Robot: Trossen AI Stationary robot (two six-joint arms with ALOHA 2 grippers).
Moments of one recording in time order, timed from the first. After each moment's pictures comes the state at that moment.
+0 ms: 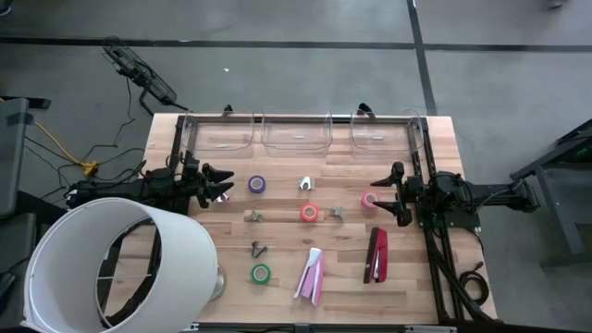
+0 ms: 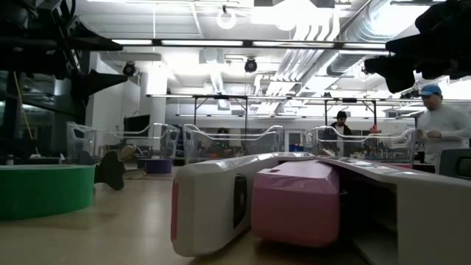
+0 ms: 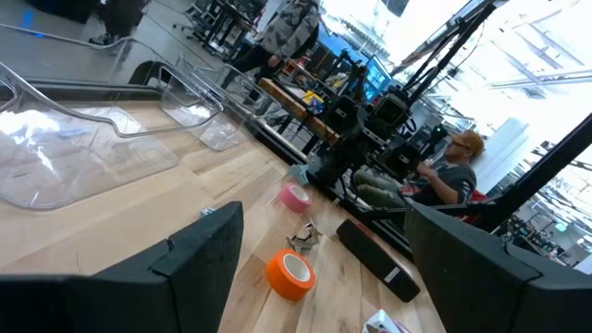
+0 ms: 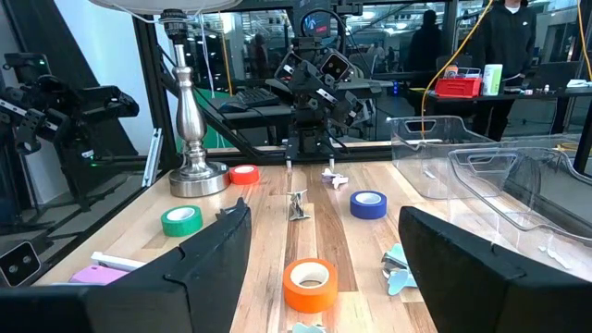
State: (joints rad) left arm 0.00 0.01 0.01 0.05 -0.24 -0.63; right arm 0.01 0.05 0.02 0.08 0.00 0.05
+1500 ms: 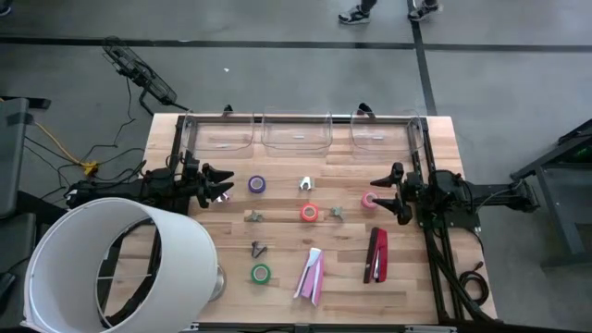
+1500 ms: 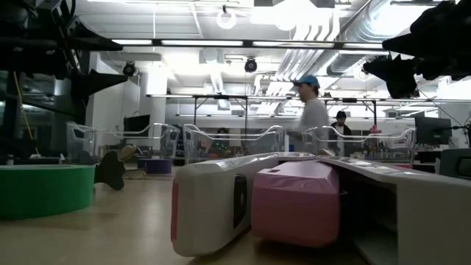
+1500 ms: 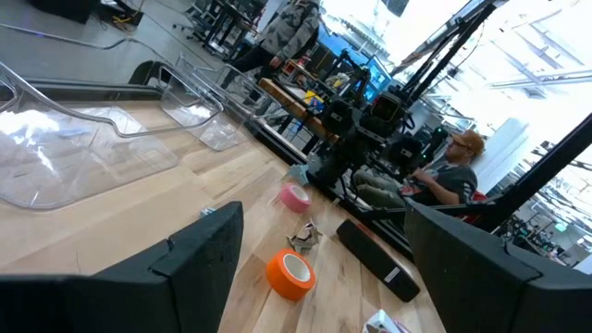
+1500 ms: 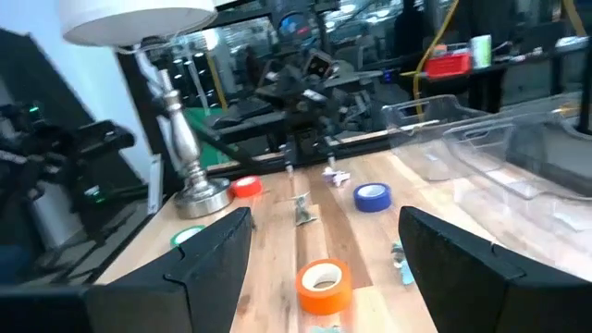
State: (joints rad) left arm 0.00 0.01 0.01 0.05 -0.24 -0.63; right arm 0.01 0.05 0.02 0.08 0.04 0.21
